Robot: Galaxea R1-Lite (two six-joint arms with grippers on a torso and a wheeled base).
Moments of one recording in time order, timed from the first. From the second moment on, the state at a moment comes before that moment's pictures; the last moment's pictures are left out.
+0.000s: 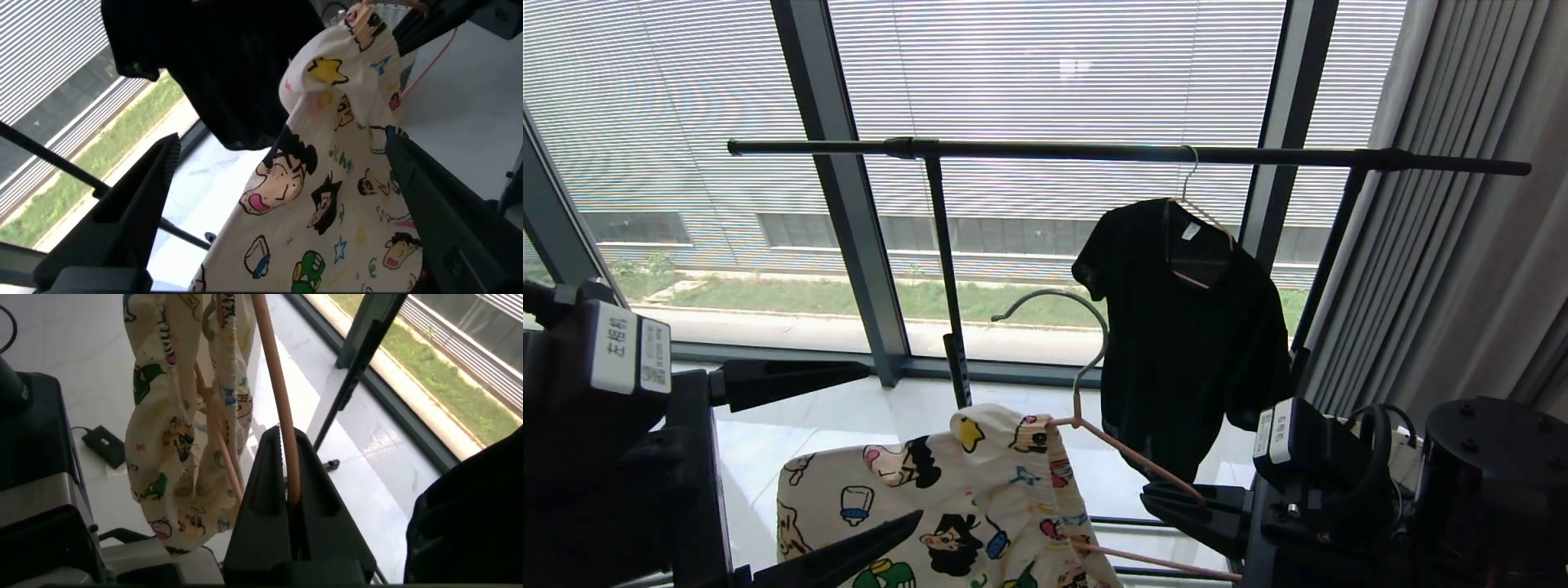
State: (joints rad) left arm -0.50 1.05 -0.61 -0.14 -0.41 0.48; right arm 0.96 1.57 -0.41 -0.93 0.20 -0.10
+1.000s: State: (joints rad) left arm -0.58 1.24 -0.58 -0.14 -0.41 0.49; right arm 1.05 1.56 -0.41 -0.93 0.20 -0.17
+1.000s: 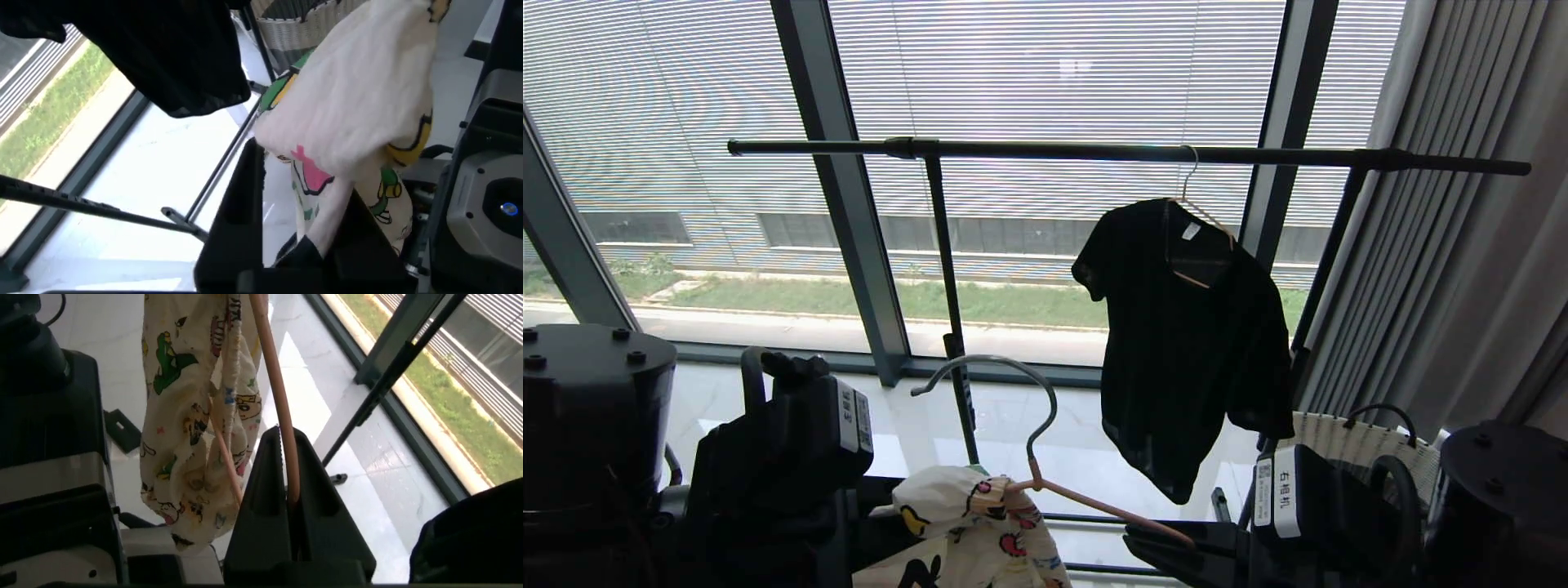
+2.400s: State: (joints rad) left arm -0.40 1.37 -0.73 -0.21 -0.40 0.49; right arm 0.95 1.71 -0.38 -1.11 0.09 0.07
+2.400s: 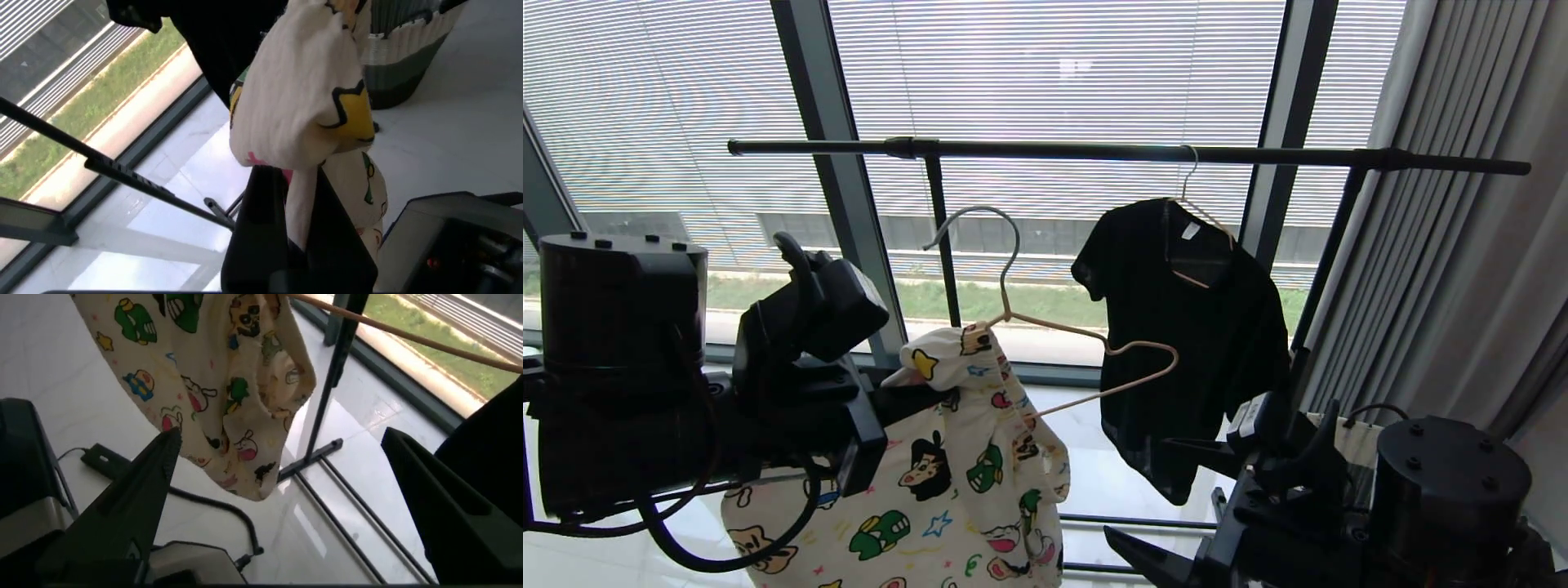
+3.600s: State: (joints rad) left arm -0.47 1.35 -0.76 -0.21 -0.40 0.51; right arm 0.97 2.07 -0.56 -1.28 -0.20 0.21
